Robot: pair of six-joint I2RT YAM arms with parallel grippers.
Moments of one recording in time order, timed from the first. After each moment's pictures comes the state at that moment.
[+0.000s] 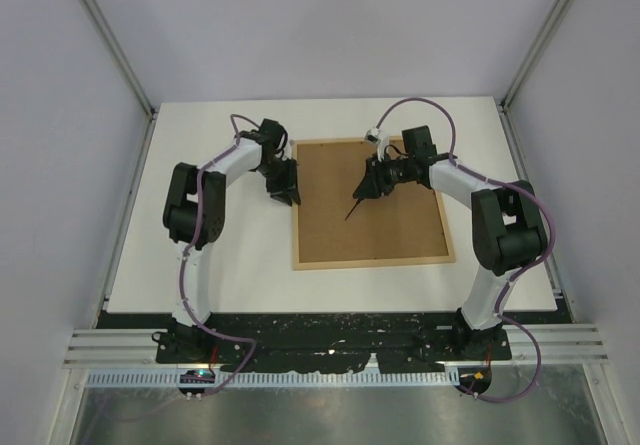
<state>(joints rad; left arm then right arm) -0.34 2.18 1.67 -0.78 0.36 -0.37 0.26 1.83 1.19 -0.22 -0.88 -0.16</state>
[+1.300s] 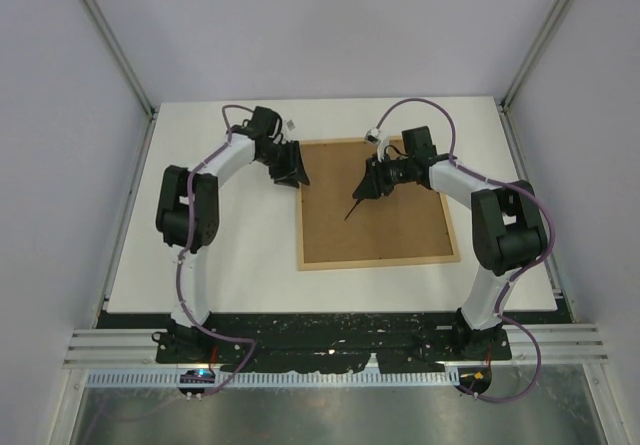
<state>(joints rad) -0.30 2.11 1.64 -0.62 0.52 -0.44 0.26 1.83 1.18 -0.21 -0.88 -0.16</state>
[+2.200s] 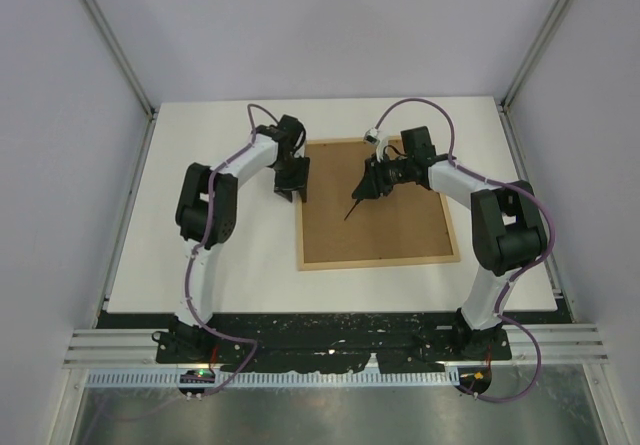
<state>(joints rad) -0.42 2.23 1.80 -0.88 0.17 -0.33 0.27 1.83 1.18 -0.20 -0.87 -0.16</state>
